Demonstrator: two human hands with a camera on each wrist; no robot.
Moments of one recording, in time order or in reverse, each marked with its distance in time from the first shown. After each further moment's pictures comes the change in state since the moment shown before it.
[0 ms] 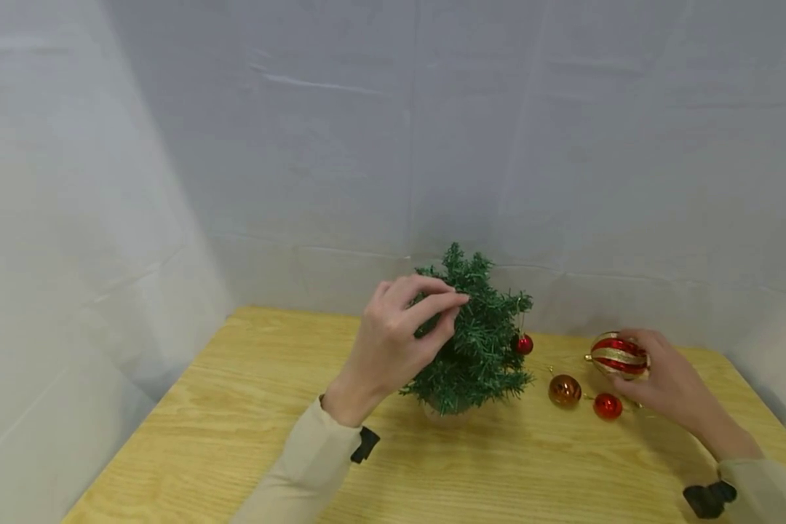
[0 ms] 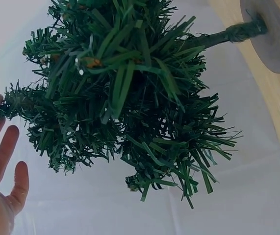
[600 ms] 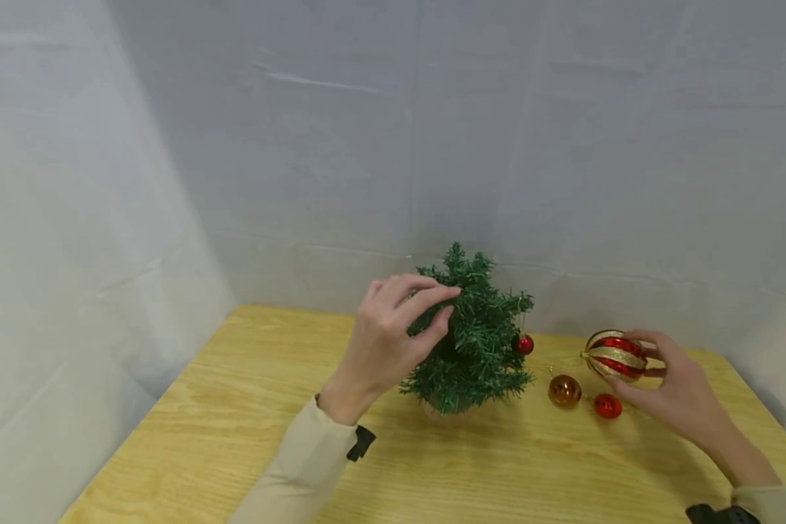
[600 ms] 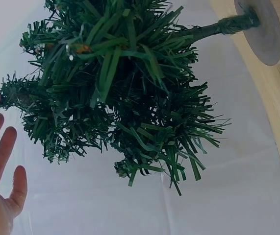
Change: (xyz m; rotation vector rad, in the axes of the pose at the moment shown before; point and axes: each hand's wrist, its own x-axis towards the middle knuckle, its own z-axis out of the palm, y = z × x) left_hand -0.006 -0.006 -0.002 -0.007 0.027 -0.021; right_hand -0.010 -0.035 -0.012 0.224 0.086 0.092
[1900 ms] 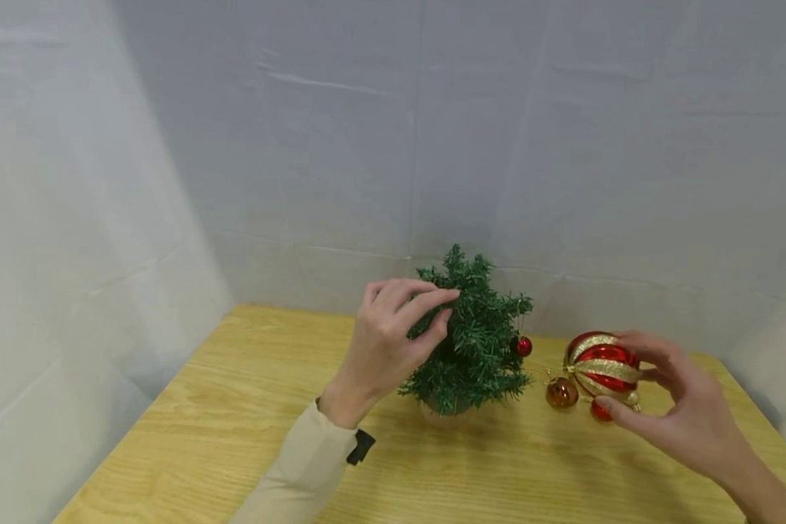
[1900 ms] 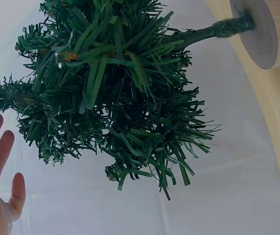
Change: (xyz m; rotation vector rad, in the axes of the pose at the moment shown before) left_hand -0.003 0.001 0.002 0.018 0.026 -0.003; right_hand -0.011 -0.088 -0.018 0.127 0.103 -0.211
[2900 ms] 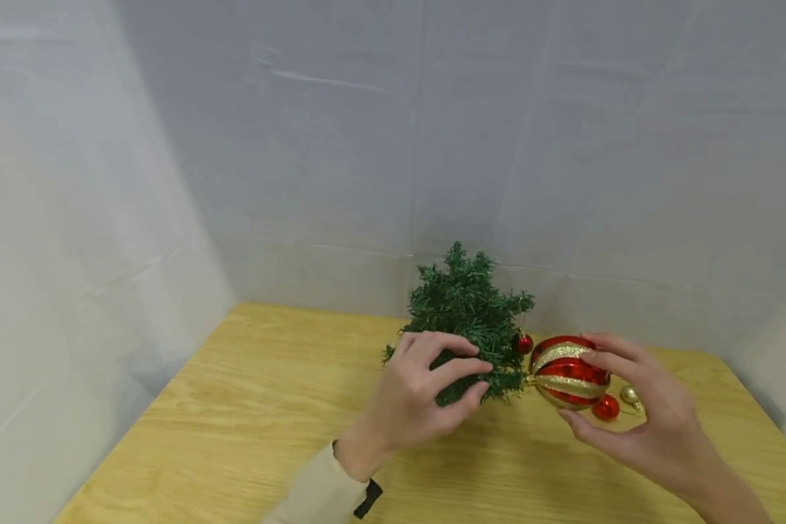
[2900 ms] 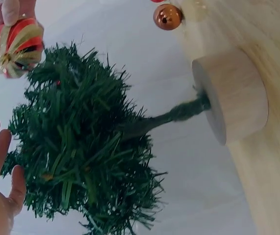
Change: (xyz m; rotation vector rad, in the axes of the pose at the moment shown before) left_hand -0.038 0.040 0.012 -0.106 -0.120 0.062; right_hand 0.011 -0.030 0.029 -0.016 0.137 -0.417
